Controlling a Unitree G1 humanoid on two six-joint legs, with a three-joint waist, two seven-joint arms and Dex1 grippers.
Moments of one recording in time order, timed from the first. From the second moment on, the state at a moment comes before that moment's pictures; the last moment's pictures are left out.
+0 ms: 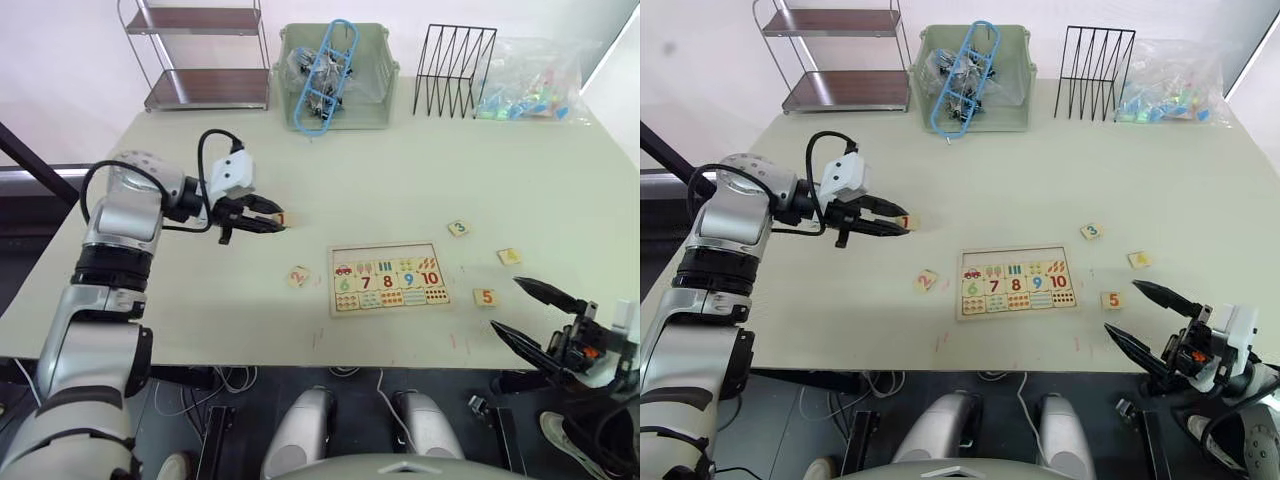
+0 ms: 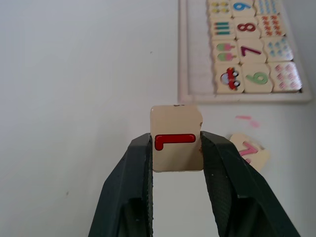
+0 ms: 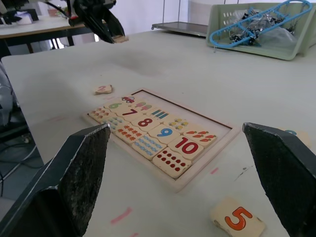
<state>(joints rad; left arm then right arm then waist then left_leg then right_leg) -0.85 0.78 -0.13 0.36 -0.06 0.28 -1.55 0.34 -0.51 -0.40 -0.28 0.65 -0.03 1.15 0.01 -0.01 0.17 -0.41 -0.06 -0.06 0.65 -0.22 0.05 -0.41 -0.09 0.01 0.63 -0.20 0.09</state>
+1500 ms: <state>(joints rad) -1.04 0.55 -0.62 0.21 0.20 0.70 -1.41 0.42 -0.49 -0.36 -0.30 0.62 -0.13 1.11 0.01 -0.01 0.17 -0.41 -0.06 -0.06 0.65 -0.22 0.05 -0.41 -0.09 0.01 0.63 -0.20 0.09</state>
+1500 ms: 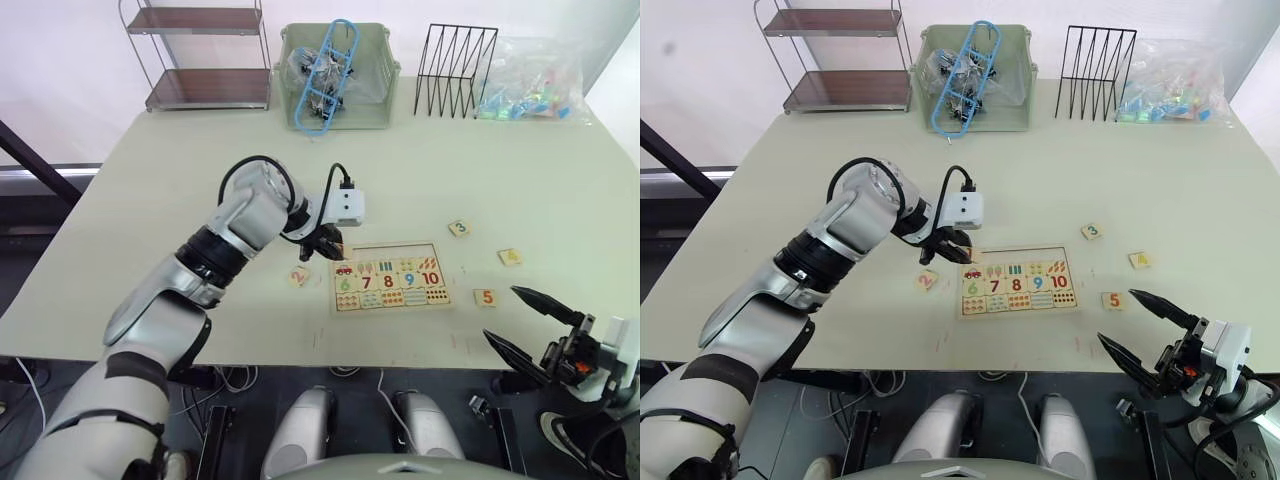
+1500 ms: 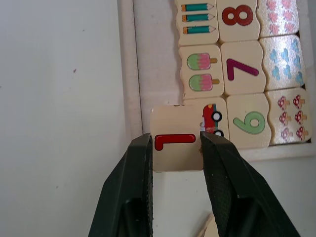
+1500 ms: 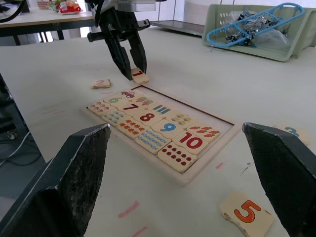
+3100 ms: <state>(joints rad) -1.03 0.51 -0.65 0.25 0.25 0.71 -1.39 0.43 -0.50 -0.36 -0.31 0.62 -0.13 1.11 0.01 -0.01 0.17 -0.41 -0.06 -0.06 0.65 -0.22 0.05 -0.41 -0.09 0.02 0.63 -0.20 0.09</state>
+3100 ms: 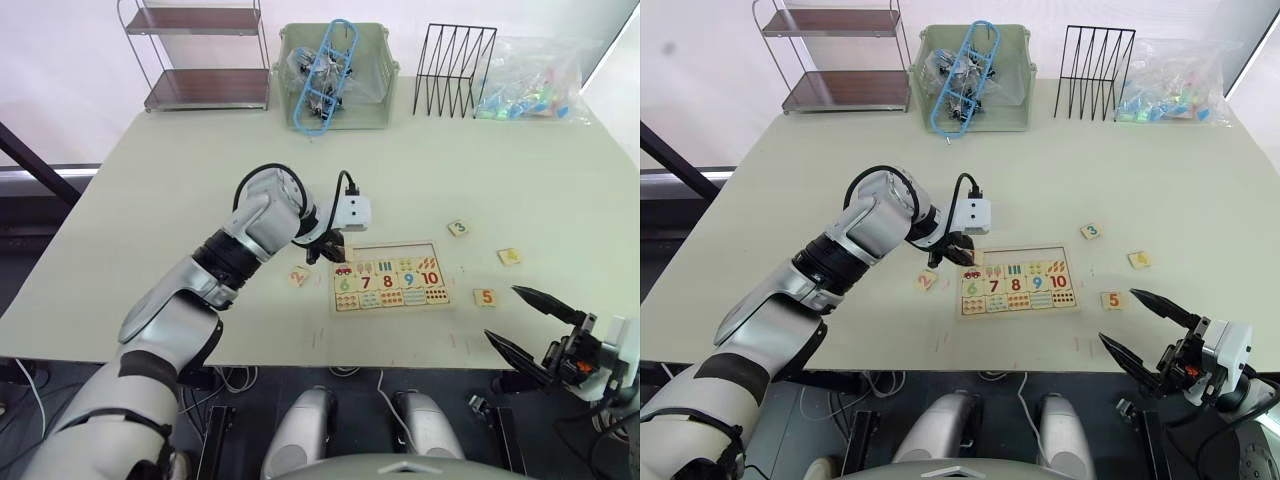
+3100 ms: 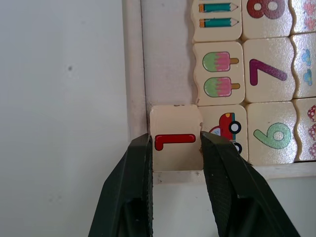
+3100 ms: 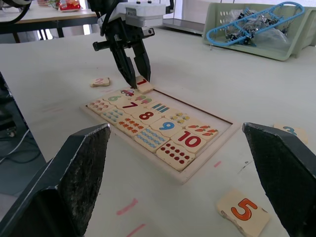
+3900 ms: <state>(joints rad) -1.05 0.50 -0.66 0.25 0.23 0.79 -1.41 0.43 -0.50 -0.36 -0.31 0.62 -0.13 1.10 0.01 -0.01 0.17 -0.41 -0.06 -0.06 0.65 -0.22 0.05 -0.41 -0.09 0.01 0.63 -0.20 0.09</state>
